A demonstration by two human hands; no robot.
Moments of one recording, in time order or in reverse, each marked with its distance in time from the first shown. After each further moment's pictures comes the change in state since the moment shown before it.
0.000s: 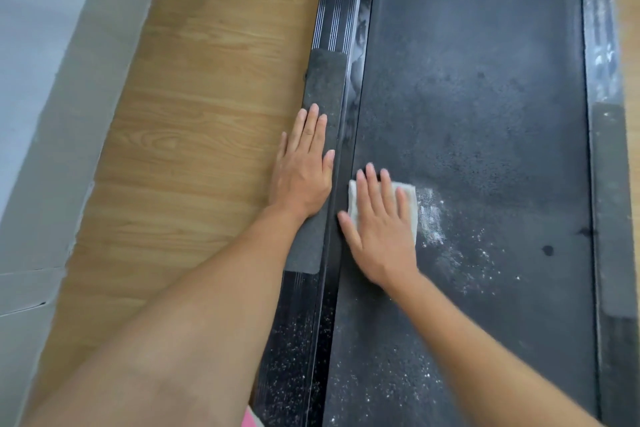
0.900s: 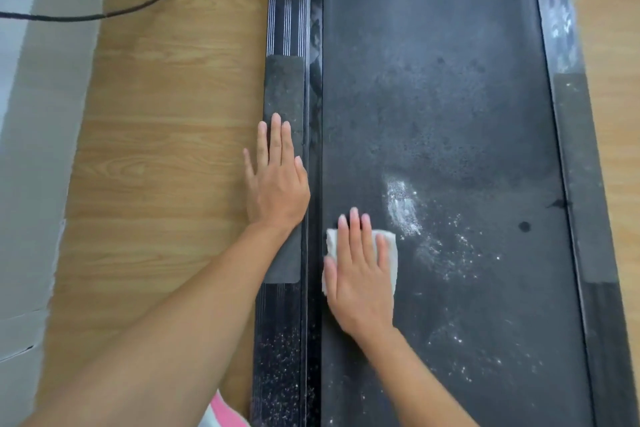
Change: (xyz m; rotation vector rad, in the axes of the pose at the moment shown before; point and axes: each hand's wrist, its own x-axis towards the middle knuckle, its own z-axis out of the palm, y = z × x) left_hand -0.003 0.024 0.001 0.172 -0.015 -0.124; right_hand -0.070 -0.018 0.024 0.026 0.033 0.103
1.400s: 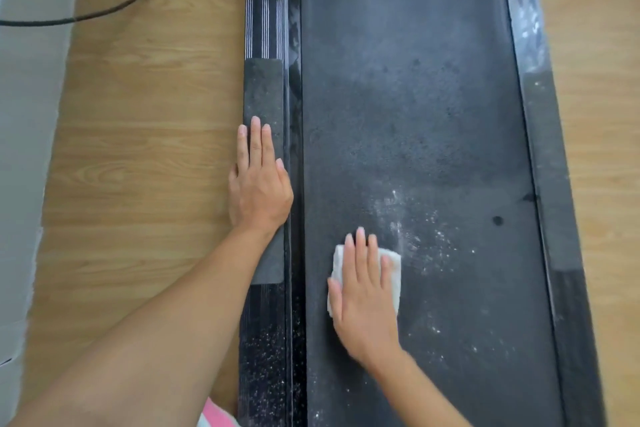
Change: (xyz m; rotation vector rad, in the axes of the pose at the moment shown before) left_hand 0.000 0.005 -0.005 0.005 -0.016 -0.017; right_hand -0.041 0.020 -0.016 0.032 -0.065 0.066
